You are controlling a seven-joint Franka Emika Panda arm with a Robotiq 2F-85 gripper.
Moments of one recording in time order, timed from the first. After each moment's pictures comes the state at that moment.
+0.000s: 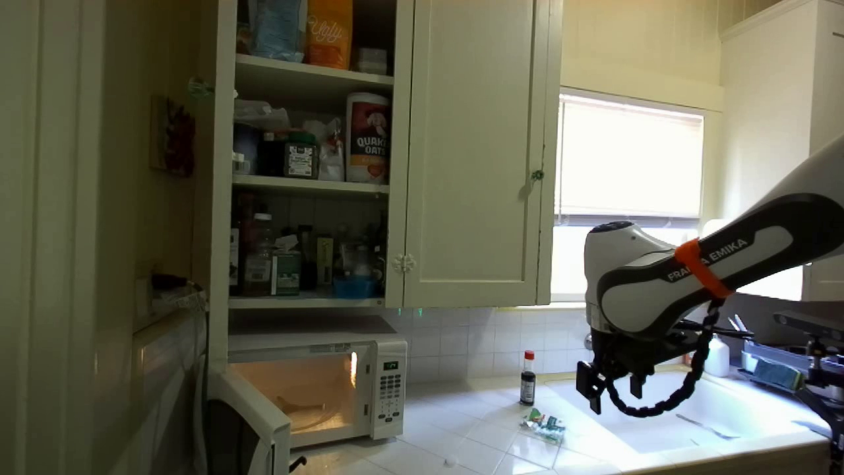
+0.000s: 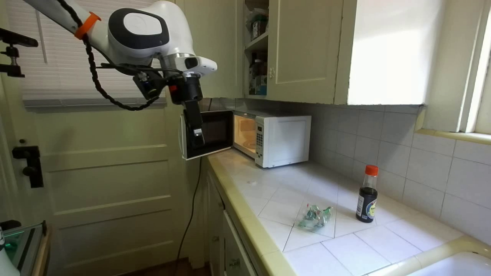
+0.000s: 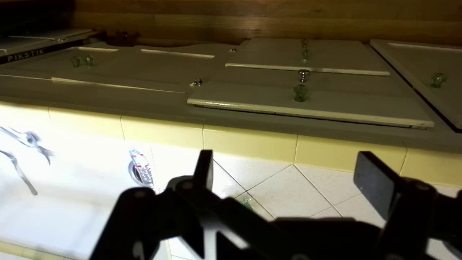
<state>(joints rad) -0.25 -0.40 0.02 -2.51 -0.33 2.25 0.27</state>
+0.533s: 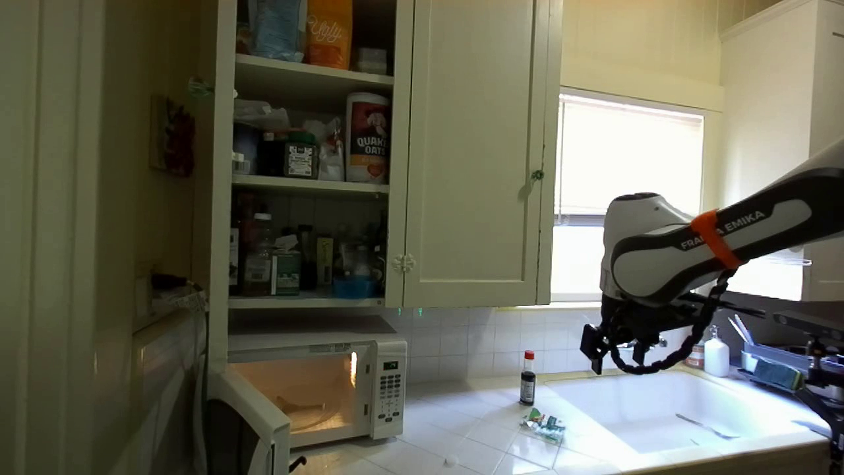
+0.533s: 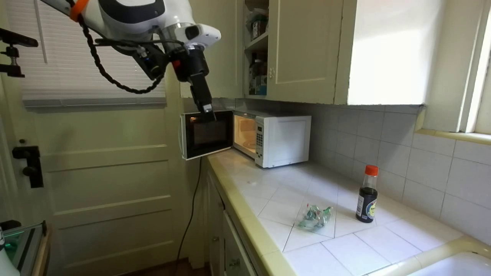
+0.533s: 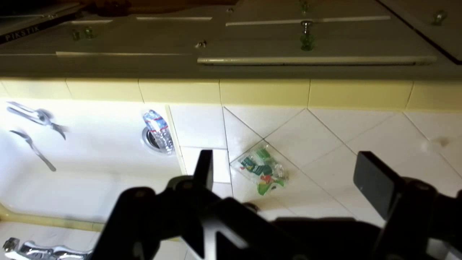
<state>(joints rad) -0.24 -0.46 -0.06 -2.45 -0.31 2.27 0.24</state>
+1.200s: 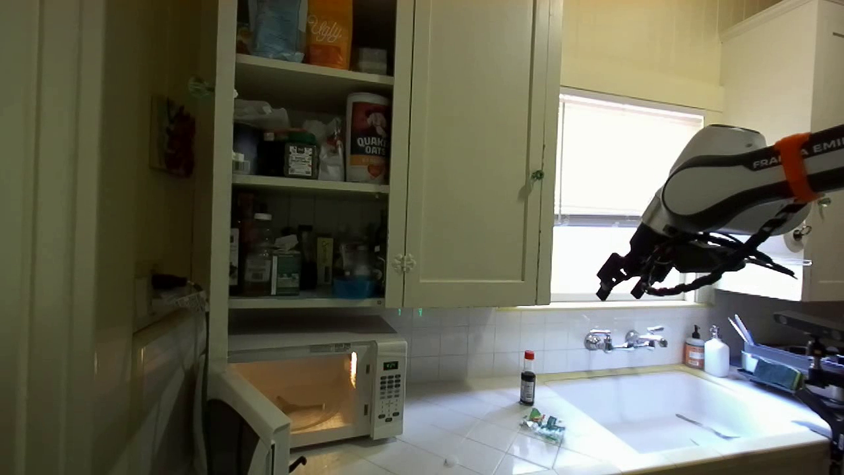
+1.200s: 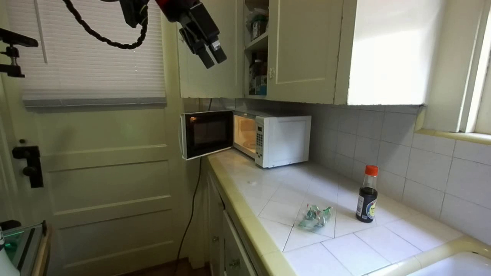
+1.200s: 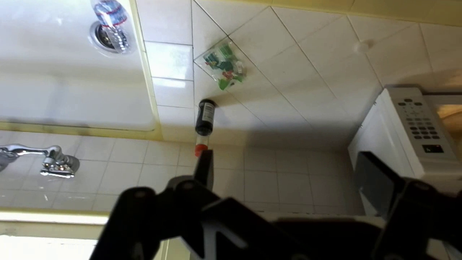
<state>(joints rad) -0.16 -0.65 -0.22 -2.39 -0.10 2.35 -0.12</state>
